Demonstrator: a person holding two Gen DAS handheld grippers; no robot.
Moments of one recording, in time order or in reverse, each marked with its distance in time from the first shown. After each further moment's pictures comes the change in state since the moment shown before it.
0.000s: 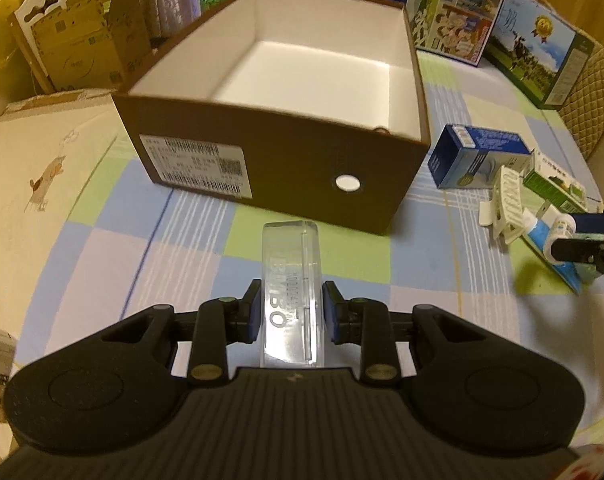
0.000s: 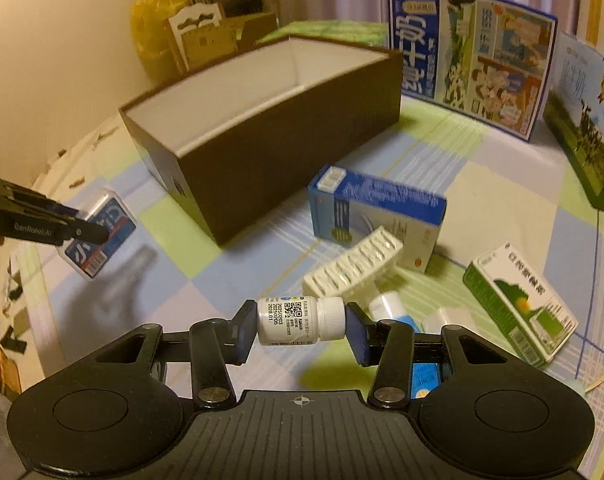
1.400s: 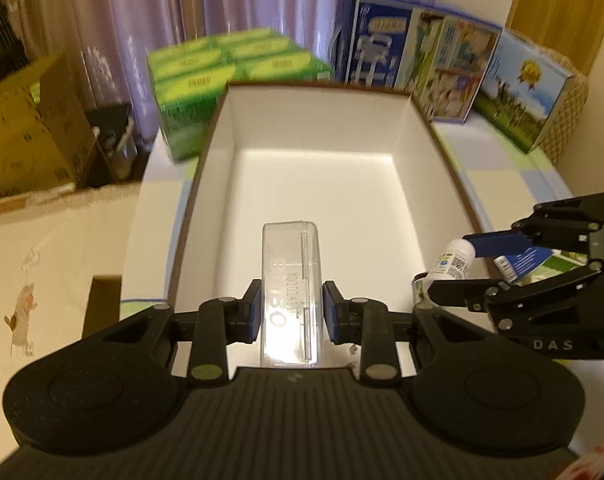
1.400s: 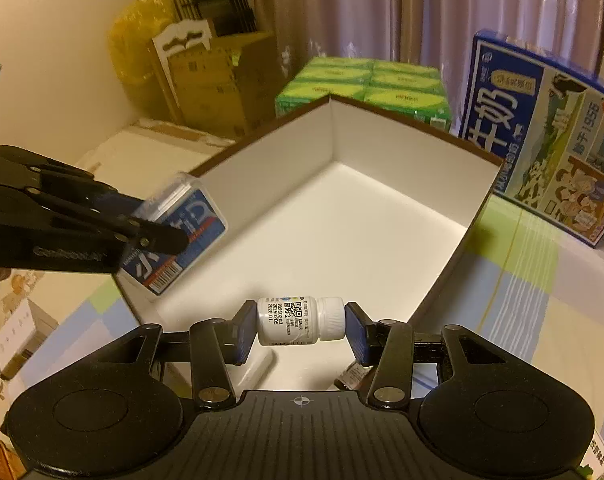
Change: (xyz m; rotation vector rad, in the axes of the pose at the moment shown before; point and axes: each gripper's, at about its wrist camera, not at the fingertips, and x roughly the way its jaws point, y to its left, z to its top) left arm 0.054 0.071 0.168 0.211 -0.062 -0.146; right arm 0.126 0.076 0.173 0.027 0.014 -0.059
